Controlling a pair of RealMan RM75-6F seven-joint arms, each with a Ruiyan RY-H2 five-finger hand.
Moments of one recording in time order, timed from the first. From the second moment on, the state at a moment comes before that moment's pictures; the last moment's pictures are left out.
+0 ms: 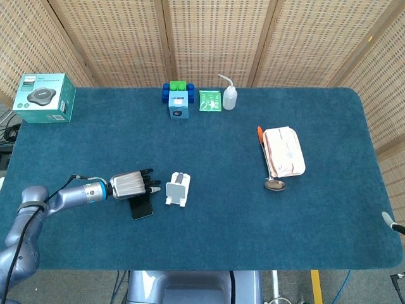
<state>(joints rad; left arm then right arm) -0.90 -1.78 0.45 -0.21 2.08 1.21 -0.56 0.04 -1.12 0.20 -1.42 -1.25 1.40 0.19</state>
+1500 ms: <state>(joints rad) -0.93 -1.58 0.32 -0.25 1.96 1.66 -0.15 0.02 -1.10 0.18 -1.45 -1.30 1.43 0.24</state>
